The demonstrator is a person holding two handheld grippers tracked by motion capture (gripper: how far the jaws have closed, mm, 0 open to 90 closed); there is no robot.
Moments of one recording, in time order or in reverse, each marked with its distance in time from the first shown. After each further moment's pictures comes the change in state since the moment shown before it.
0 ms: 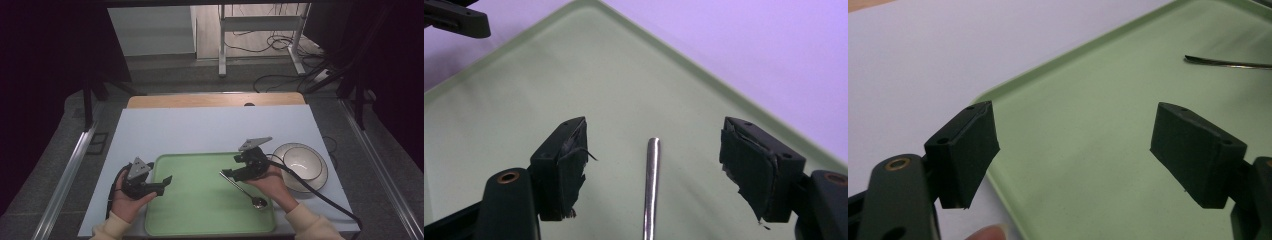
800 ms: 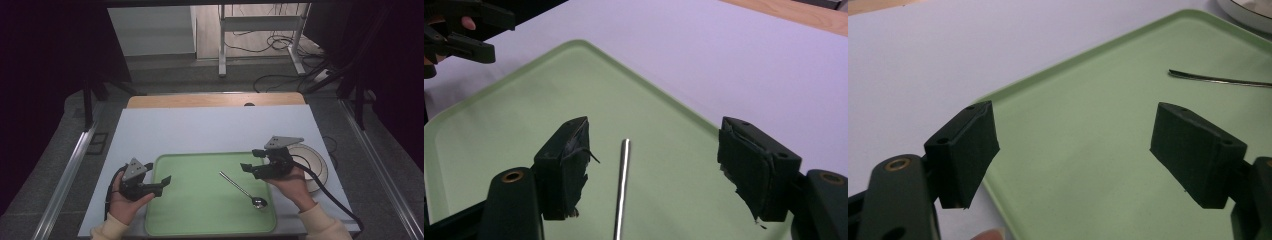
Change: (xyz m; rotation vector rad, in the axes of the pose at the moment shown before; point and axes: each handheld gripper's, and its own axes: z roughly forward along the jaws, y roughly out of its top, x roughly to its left) left arm 0.000 0.000 -0.008 -0.042 -0.024 -0.039; right arm -0.013 -0.014 -0.064 -0.143 -0.058 0.010
